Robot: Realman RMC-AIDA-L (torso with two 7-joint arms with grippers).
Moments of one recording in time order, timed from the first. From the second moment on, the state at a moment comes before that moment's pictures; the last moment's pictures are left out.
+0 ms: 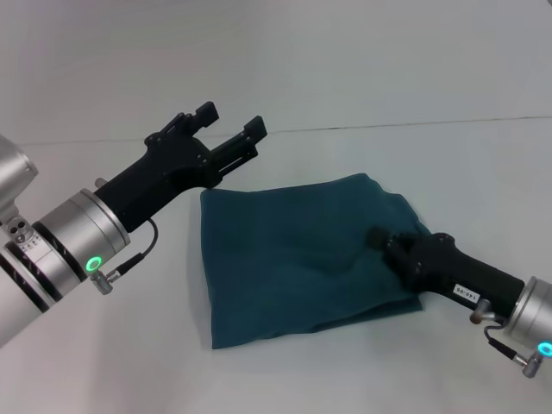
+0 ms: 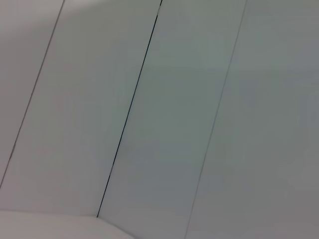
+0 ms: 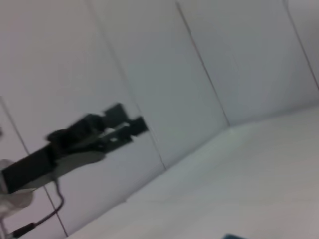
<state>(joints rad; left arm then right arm) -0.43 -2.18 1.36 0.67 0.89 1.06 -1.14 0.48 2.09 -0.54 -0.20 -1.68 -1.42 1.04</state>
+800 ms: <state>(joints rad) -0.44 -2.18 1.34 0.64 0.89 1.05 -1.14 0.44 2.10 -0.50 0.07 -1.66 -1.28 0.60</state>
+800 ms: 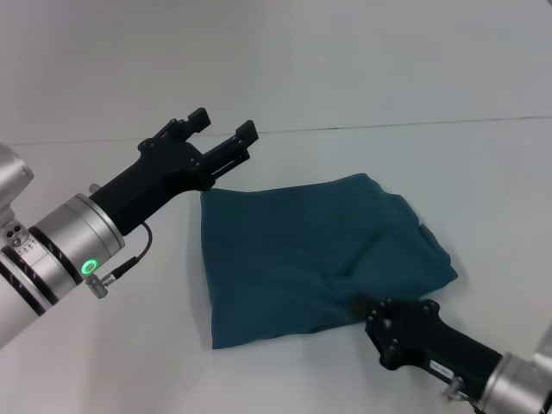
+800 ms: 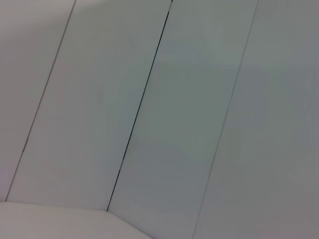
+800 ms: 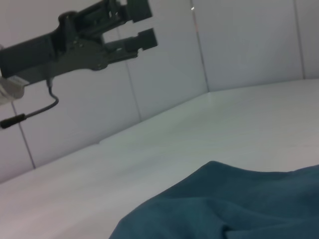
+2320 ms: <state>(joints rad) -0.43 -2.16 1.19 0.71 1.37 1.19 -1.30 0.81 1.90 -0.72 -0.73 -2.45 -1.45 2.23</state>
